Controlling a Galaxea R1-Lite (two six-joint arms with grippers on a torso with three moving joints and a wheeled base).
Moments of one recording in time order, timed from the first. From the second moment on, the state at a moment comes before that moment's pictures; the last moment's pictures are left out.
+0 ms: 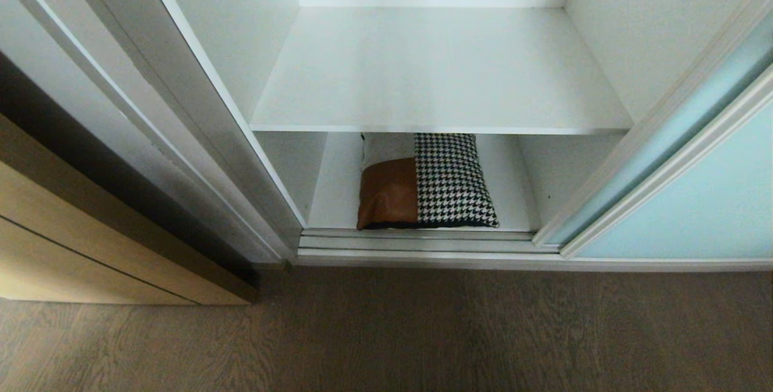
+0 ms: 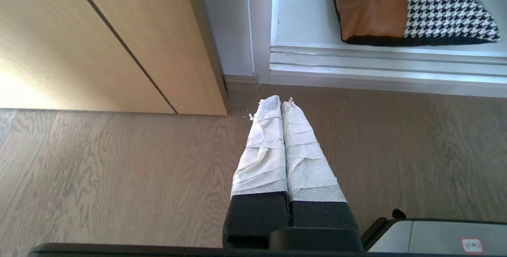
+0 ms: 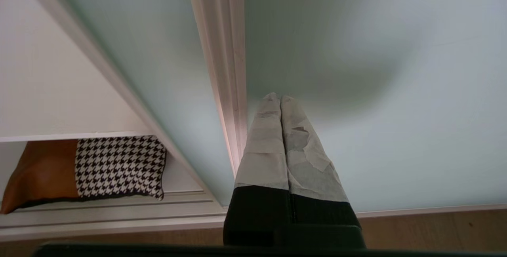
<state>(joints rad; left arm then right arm) 0.02 0.00 0.00 0.00 0.00 0.00 -0.58 1.48 -1.33 -0.29 0.44 0.09</state>
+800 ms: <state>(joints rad) 0.02 0.00 0.00 0.00 0.00 0.00 -0.39 1.40 -1.26 -0.28 0.43 0.08</state>
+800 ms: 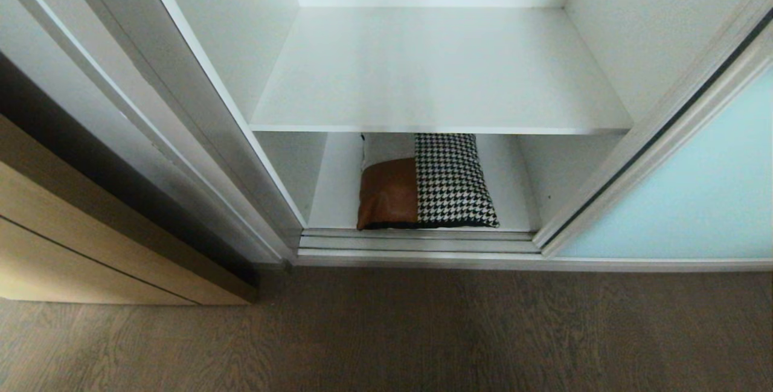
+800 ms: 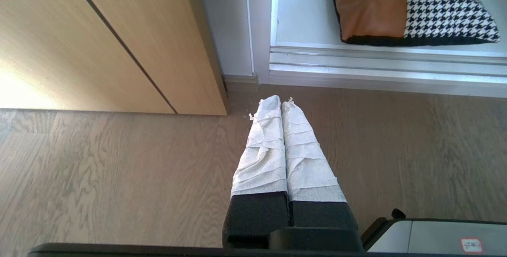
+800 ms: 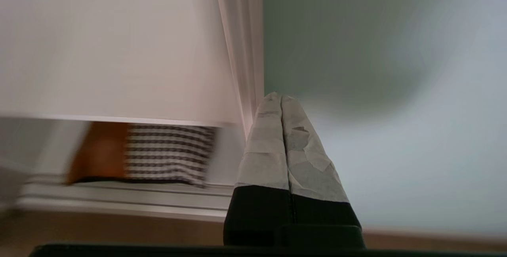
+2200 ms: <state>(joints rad) 0.02 0.00 0.00 0.00 0.00 0.00 0.01 0.79 -0.82 -0.17 0.42 0.05</state>
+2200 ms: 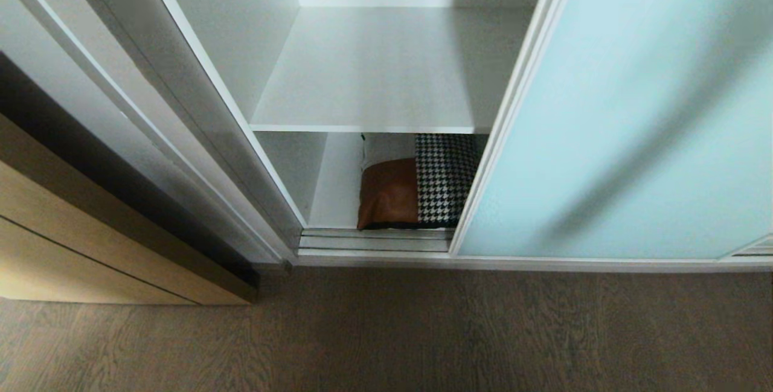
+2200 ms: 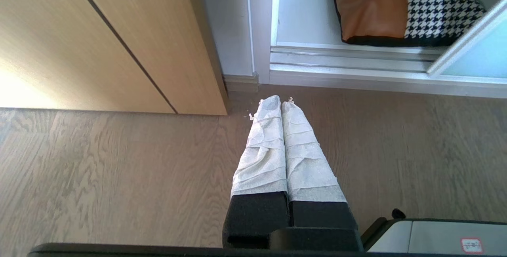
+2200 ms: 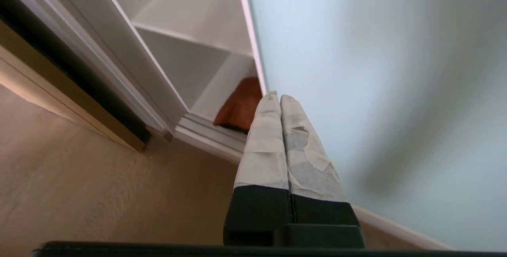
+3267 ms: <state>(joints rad) 0.02 0.00 0.00 0.00 0.00 0.00 0.00 0.17 -0.29 0.12 0.36 0.01</state>
